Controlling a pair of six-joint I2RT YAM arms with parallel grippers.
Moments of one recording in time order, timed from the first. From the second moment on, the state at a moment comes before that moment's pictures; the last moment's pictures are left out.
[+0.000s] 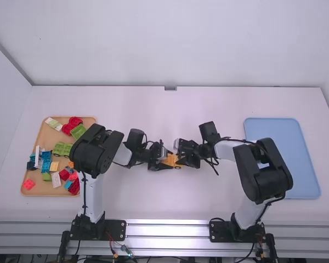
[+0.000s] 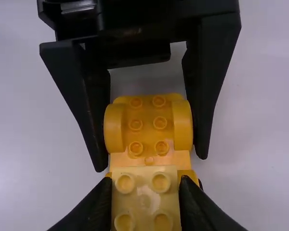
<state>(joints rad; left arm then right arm) -0.30 2.12 0.71 0.58 1.06 0.83 0.32 1.84 0.80 -0.19 -0.79 -1.02</state>
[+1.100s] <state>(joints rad) -0.30 2.12 0.69 0.60 1.07 0.83 0.23 1.84 0.80 -0.25 -0.97 -1.09</state>
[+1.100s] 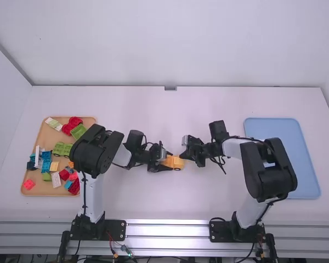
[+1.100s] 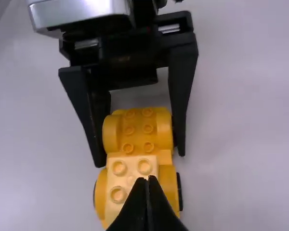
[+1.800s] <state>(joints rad) -0.30 2.12 0.70 0.60 1.07 0.80 0.40 1.77 0.85 -0.32 -0.59 -0.99</state>
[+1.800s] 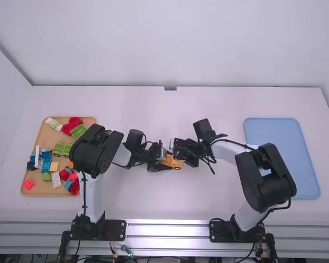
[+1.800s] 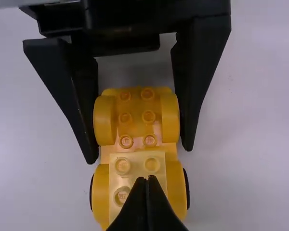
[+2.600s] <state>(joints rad) -0.30 2.12 0.71 0.60 1.03 0.78 0.24 1.65 0.81 -0.16 -0.79 -0.92</state>
